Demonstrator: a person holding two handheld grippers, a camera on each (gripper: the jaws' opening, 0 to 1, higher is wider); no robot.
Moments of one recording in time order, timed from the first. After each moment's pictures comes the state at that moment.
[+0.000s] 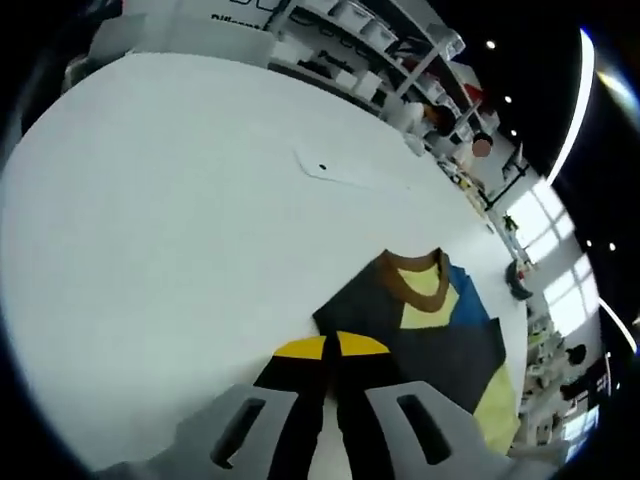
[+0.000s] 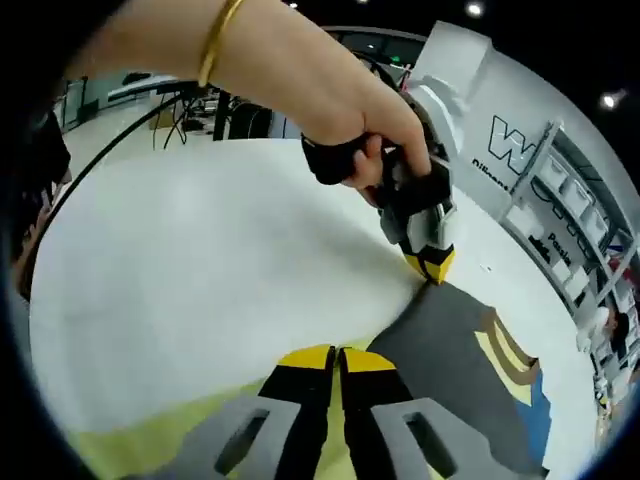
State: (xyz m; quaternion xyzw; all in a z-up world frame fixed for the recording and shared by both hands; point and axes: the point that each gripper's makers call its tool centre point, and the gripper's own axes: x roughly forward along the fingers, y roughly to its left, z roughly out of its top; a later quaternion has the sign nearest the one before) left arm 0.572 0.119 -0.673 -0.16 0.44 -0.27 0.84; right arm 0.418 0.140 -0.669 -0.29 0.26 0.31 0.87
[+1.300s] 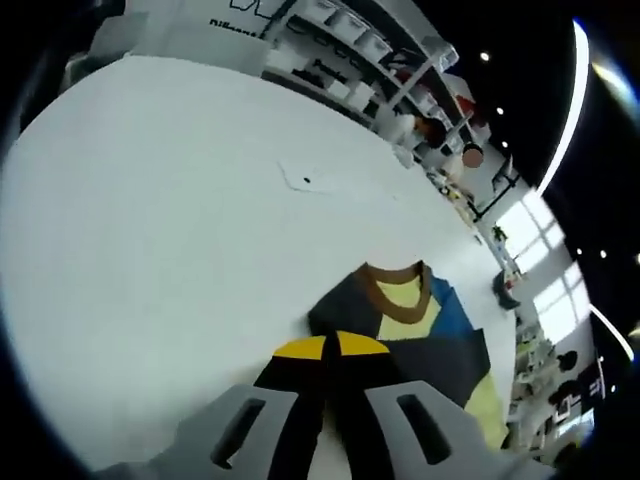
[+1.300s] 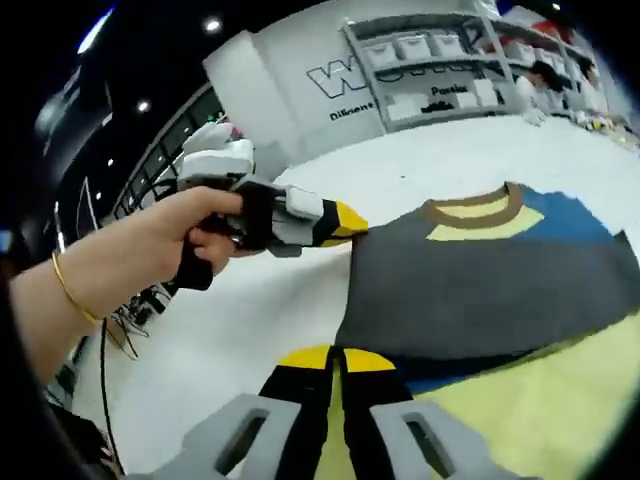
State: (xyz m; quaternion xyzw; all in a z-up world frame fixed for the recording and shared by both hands) left arm 0.570 0.113 -0.657 -0.19 0.42 -0.29 0.84; right arm 0.432 0.115 -0.644 0.09 0.30 0.13 0.94
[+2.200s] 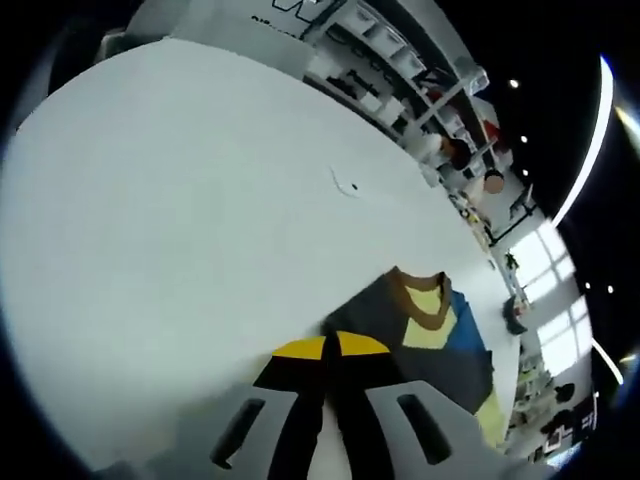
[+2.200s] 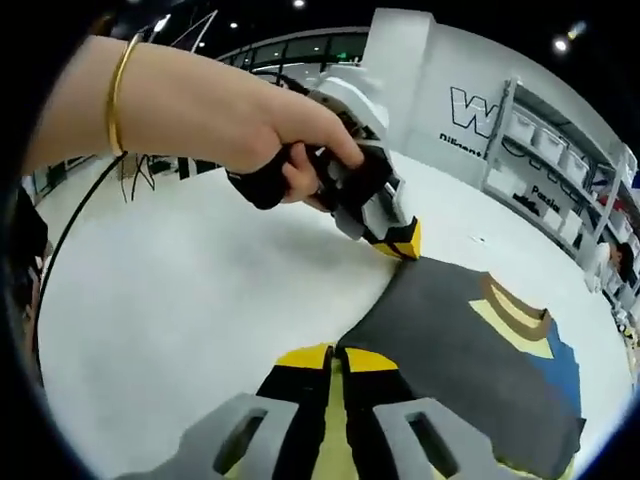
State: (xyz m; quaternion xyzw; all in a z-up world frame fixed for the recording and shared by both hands) left arm 0.578 0.140 -0.672 -0.21 0.42 -0.23 0.85; right arm 0.429 0.151 -0.668 -0.17 0.30 0.26 0.90
